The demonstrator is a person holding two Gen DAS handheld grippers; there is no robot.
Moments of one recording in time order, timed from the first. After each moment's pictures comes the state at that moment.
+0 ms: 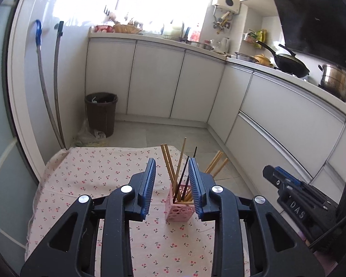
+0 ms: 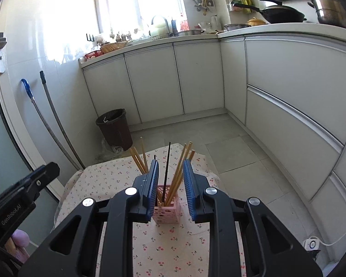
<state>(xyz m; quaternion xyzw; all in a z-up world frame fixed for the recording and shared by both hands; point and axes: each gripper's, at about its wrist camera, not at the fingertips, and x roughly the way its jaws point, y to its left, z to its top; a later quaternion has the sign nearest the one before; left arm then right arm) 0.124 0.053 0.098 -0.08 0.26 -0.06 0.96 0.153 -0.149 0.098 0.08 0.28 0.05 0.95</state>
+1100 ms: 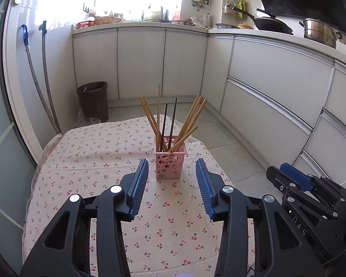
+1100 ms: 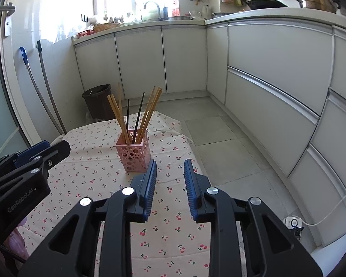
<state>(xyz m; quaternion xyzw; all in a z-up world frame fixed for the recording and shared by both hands) 0.068 0.002 0.024 -0.01 0.29 -0.07 0.95 0.063 -0.178 0.026 0.04 0.32 0.01 0.95</state>
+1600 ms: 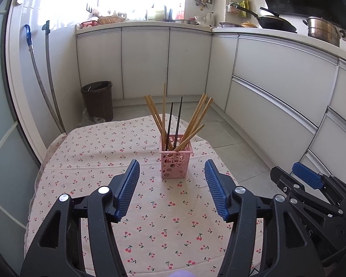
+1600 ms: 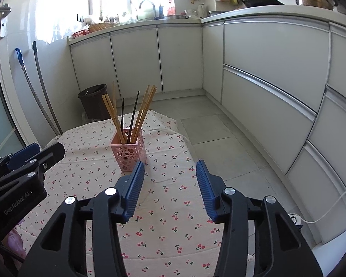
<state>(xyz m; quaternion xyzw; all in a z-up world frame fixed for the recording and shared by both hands) 0.070 0.005 0.019 0.00 0.30 -0.06 0.95 0.064 -0.184 0.022 0.04 0.32 0.00 0.95</state>
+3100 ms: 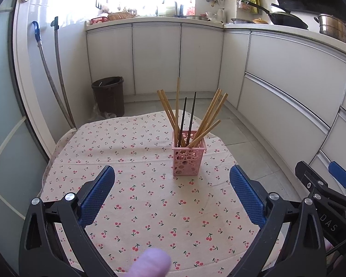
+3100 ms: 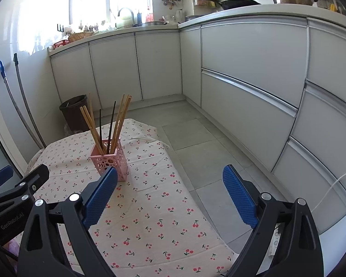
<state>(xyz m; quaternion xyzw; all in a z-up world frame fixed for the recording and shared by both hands) 0.077 0.009 0.011 0.00 0.31 -0.02 0.95 0.064 -0.203 0.022 0.06 0.30 -0.07 0.95</state>
